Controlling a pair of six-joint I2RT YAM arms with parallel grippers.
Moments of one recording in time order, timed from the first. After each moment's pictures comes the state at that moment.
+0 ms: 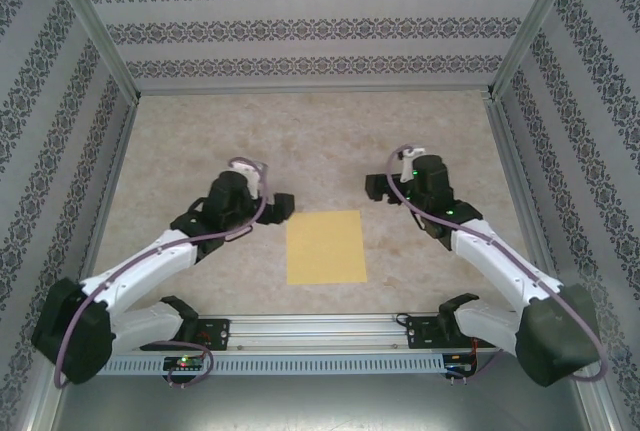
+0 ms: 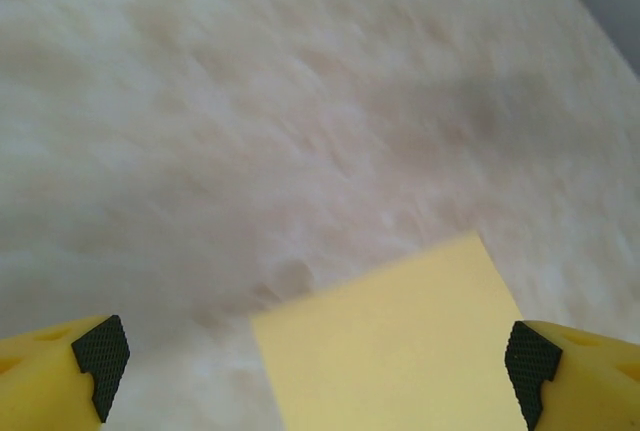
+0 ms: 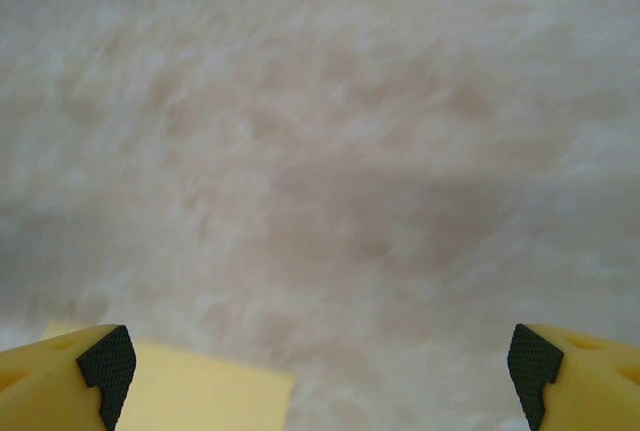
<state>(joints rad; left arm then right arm) -0.56 1.15 0.65 -0.13 0.07 -0.41 0.39 1.13 0.68 -0.17 -0.05 0.29</state>
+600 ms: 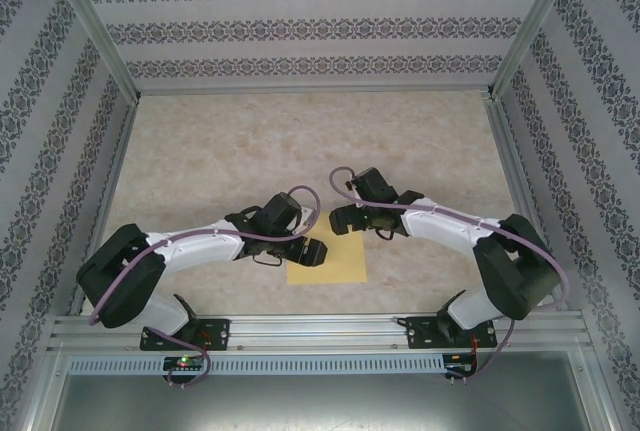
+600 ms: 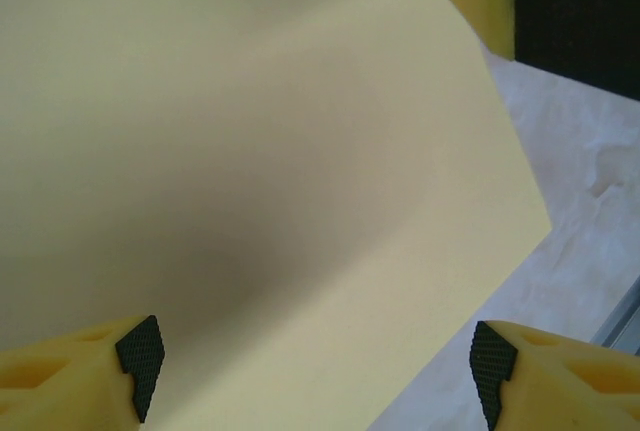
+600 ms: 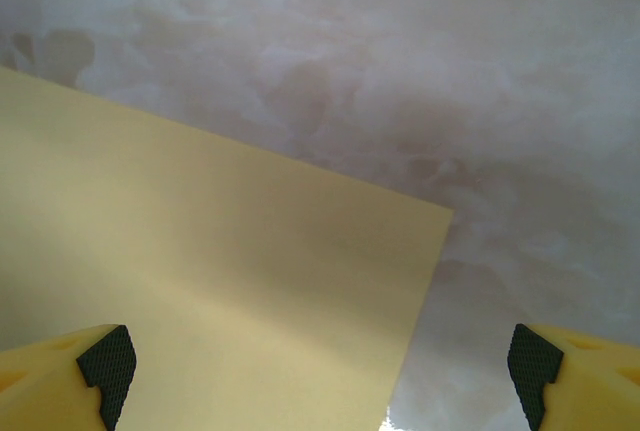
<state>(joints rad) -0.79 1.47 0.72 -0.24 0.29 -0.48 0.63 1.50 0.80 -0.35 -0.04 0.36</state>
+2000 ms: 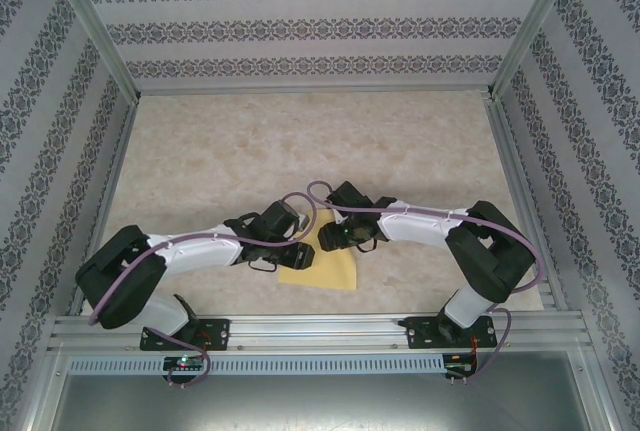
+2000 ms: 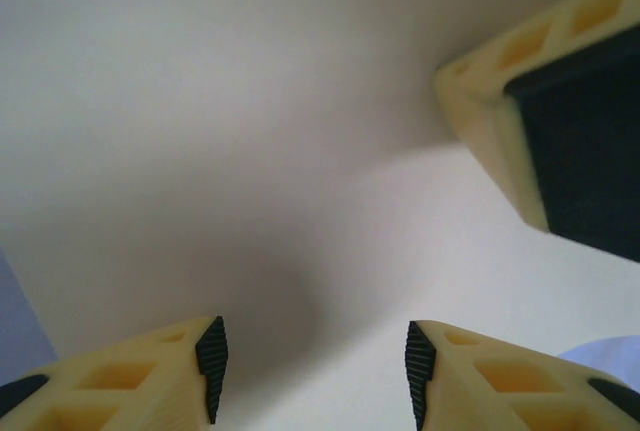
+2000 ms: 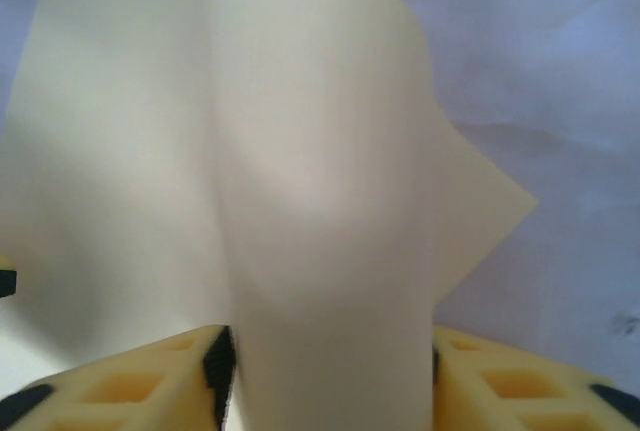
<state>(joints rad) -0.79 1.44 0.66 -0.25 0.20 -0.52 0.77 1.63 0.84 -0.36 -0.18 0.49</state>
